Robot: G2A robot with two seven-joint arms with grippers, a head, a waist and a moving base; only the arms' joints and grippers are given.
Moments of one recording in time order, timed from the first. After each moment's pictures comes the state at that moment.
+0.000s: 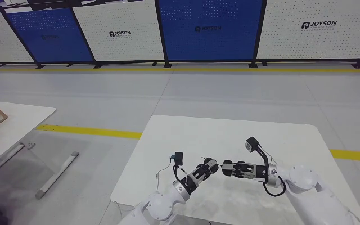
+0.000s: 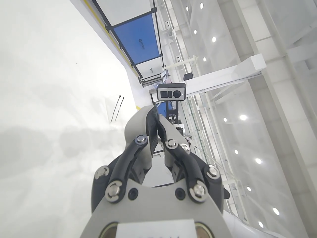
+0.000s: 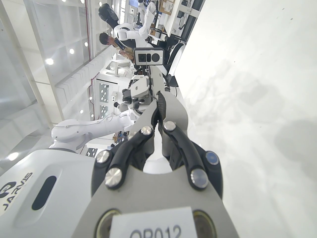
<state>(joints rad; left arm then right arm) 1.51 -1.19 -1.00 -1.71 -0.16 -0.19 -0.08 -0.98 -1.11 0.92 -1.23 0.45 -0.25 1.10</state>
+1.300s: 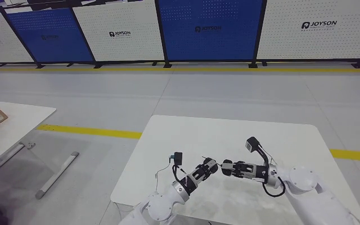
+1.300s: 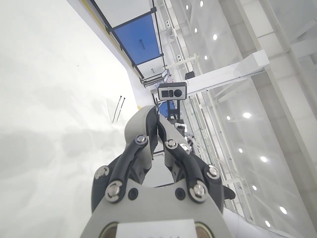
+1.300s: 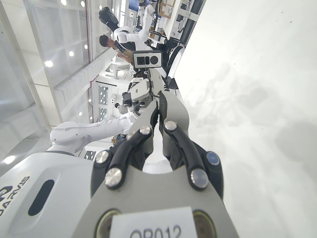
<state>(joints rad) 1.52 -1.19 -1.02 -1.73 -0.12 -0.19 -0.08 -1.01 -1.10 0.94 -1.27 0.43 -0.23 1.07</state>
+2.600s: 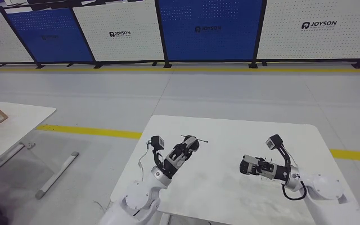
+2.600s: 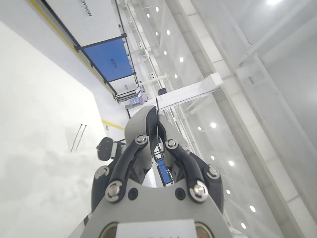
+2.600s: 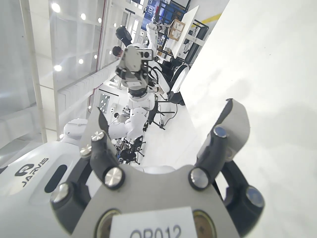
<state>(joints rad) 1.61 -1.17 -1.28 -1.95 -0.31 -0.25 -0.15 -1.12 -1.06 1.13 -1.36 0.45 -0.29 1.09</state>
